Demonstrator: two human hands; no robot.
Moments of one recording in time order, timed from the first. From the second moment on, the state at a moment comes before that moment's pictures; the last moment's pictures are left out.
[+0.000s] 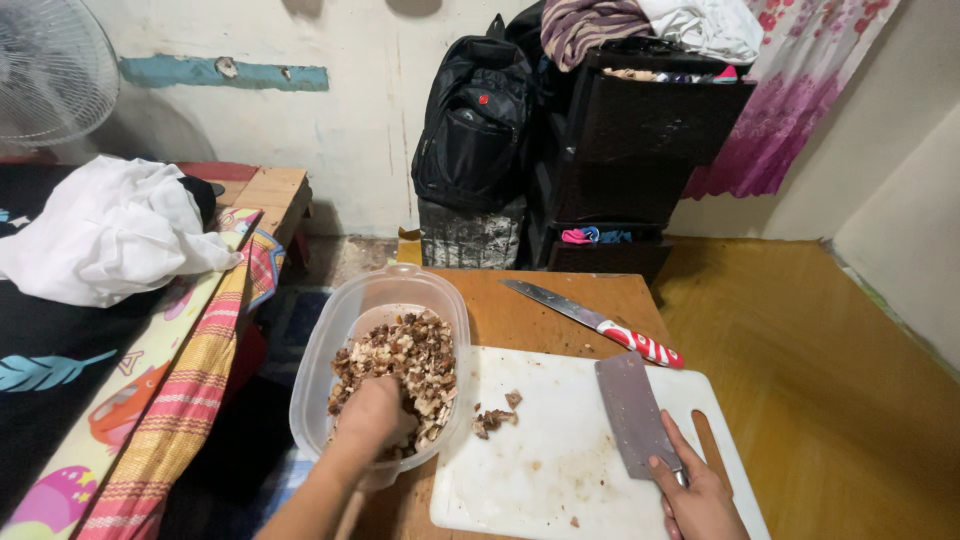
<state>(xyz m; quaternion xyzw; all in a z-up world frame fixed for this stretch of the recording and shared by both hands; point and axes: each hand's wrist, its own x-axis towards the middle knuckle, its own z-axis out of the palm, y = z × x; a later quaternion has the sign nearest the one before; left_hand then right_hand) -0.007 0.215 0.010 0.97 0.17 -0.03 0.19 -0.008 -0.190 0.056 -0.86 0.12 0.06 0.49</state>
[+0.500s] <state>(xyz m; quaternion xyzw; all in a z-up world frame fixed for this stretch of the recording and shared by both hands) -0.010 0.216 0.005 0.93 0.23 0.02 0.30 -0.017 -0.186 0.061 -0.86 0.14 0.06 0.48</state>
